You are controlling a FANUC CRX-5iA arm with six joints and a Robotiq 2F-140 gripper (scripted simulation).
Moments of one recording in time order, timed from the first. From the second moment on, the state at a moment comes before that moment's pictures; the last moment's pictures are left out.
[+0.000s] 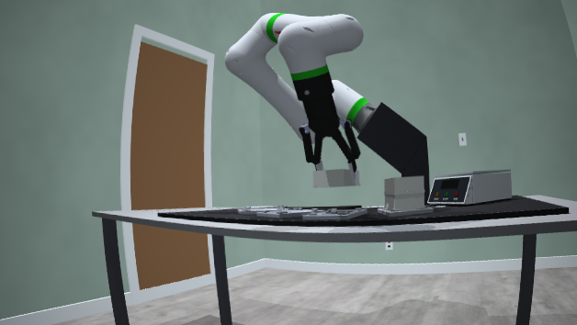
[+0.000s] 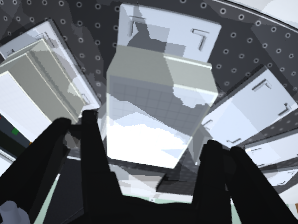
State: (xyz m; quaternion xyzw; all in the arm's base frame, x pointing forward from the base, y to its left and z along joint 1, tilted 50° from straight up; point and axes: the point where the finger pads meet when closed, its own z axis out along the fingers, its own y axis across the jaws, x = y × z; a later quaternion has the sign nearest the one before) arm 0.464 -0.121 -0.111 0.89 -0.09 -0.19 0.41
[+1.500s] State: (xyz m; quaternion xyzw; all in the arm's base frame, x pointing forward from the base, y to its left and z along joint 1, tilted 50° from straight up) arm 0.466 -0.133 -0.116 0.89 -0.09 -0.19 0.41
